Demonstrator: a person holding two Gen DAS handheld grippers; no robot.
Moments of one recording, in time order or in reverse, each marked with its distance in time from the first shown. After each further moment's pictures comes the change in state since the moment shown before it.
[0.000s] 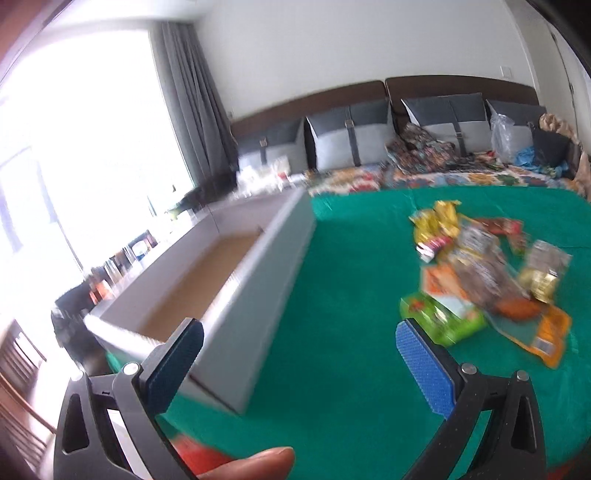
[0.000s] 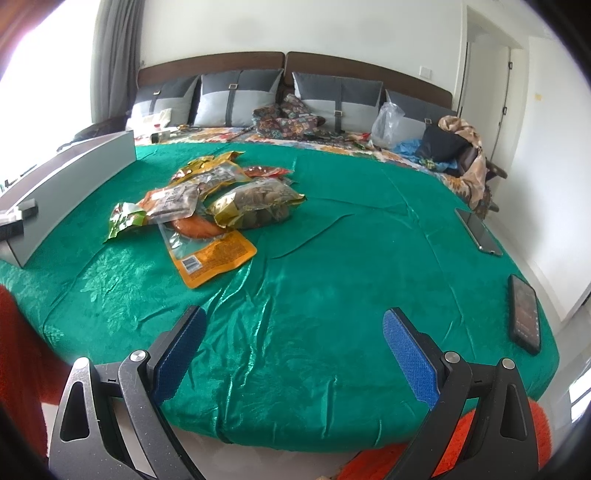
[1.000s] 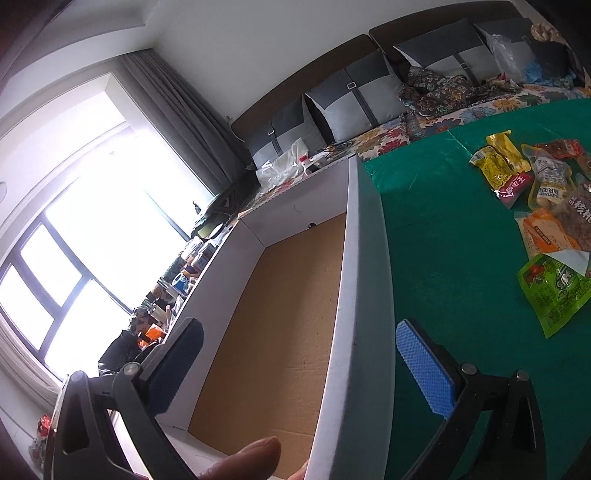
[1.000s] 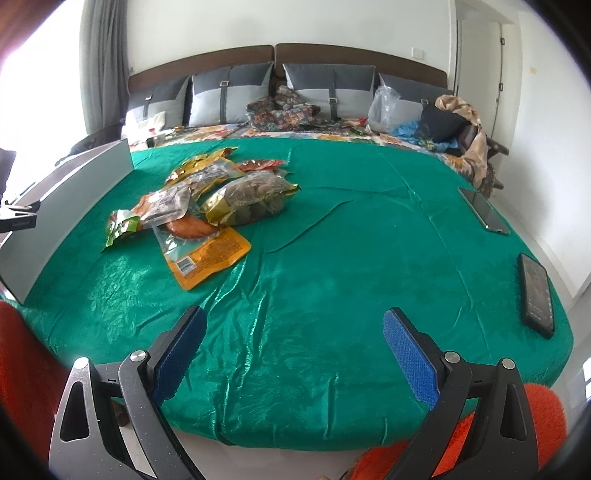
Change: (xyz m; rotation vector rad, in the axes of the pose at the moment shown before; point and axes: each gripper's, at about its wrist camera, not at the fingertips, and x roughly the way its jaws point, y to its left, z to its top) left arm 0.083 0.014 0.006 0.271 0.108 0.148; right arm 0.007 -0.018 0.000 0.085 0.032 0.036
